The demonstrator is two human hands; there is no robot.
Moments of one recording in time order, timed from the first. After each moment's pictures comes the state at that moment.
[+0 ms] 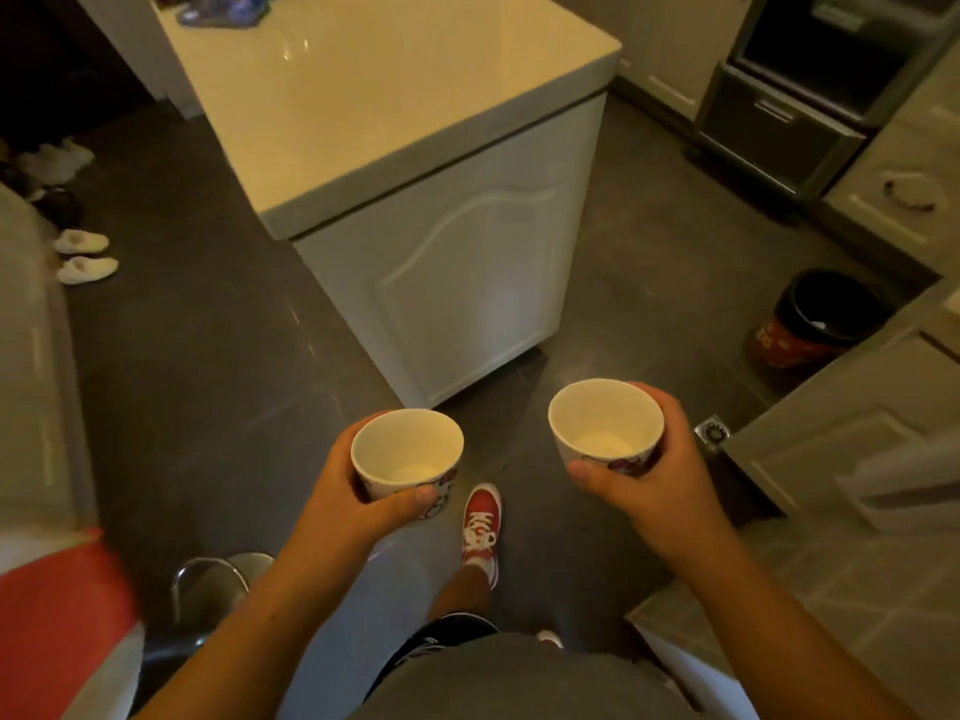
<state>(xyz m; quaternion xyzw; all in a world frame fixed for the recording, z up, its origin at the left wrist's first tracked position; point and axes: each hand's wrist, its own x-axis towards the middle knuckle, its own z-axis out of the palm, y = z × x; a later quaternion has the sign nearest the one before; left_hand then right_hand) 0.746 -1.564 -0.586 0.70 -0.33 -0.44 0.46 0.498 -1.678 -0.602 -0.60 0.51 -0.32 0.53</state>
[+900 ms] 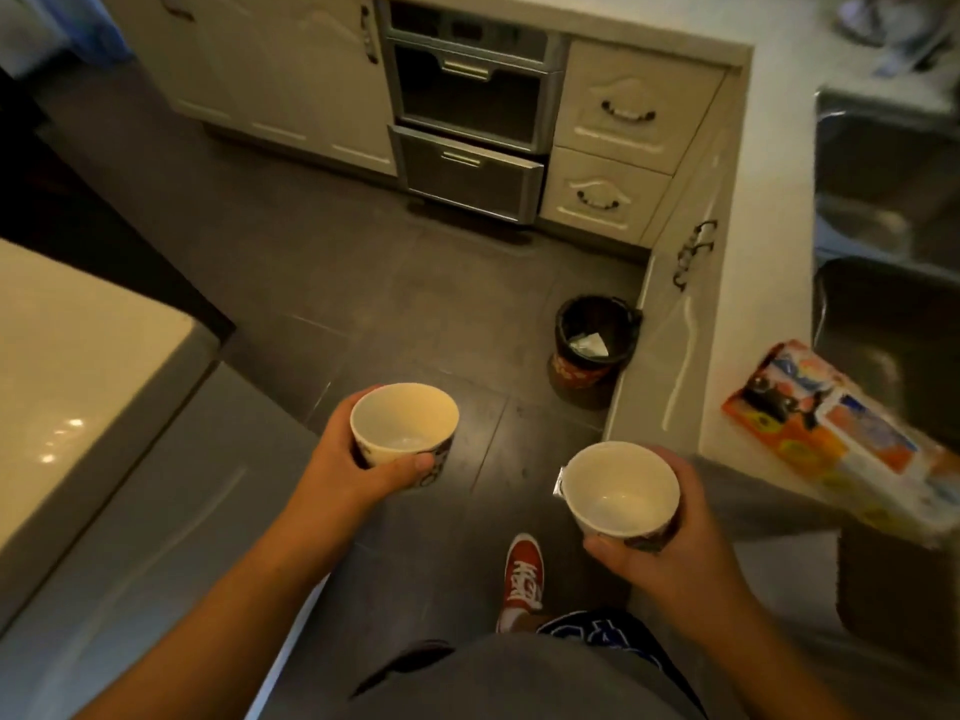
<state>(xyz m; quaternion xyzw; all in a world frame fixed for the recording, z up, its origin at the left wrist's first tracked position) 0.585 -2.121 -0.603 0.51 -0.54 -0.59 0.33 0.315 -1.989 -0.614 -0.42 0.69 -0.43 0.39</state>
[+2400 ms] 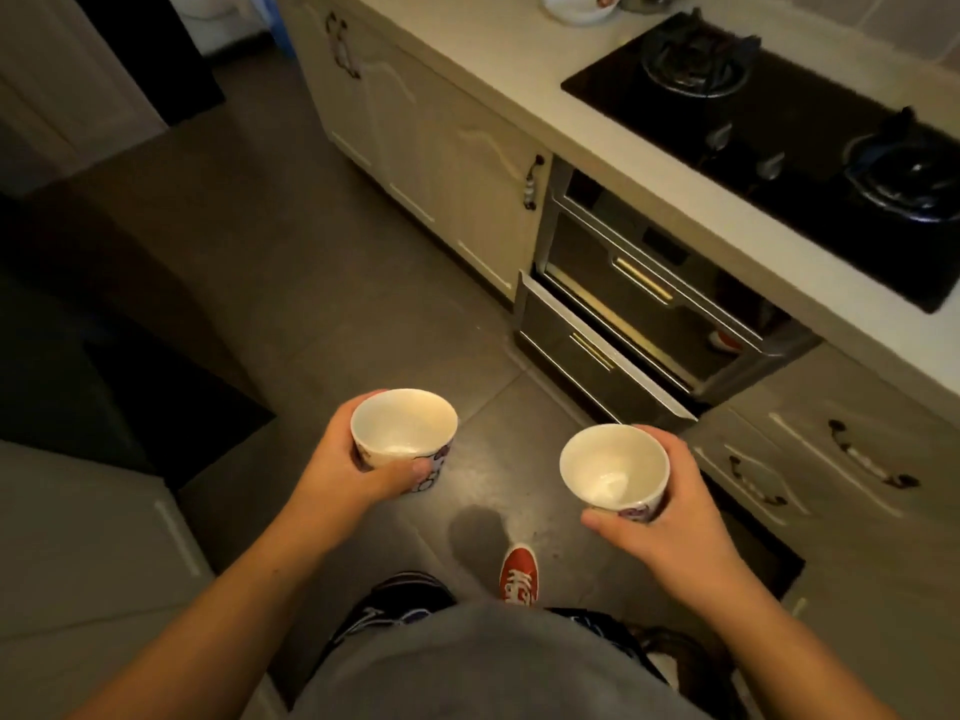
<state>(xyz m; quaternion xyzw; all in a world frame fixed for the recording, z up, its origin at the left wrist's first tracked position) 0.522 -2.775 -0.608 0.62 -0.41 -0.51 0.44 0.211 -2.790 -0.617 -0.57 0.57 -0.31 0.49</state>
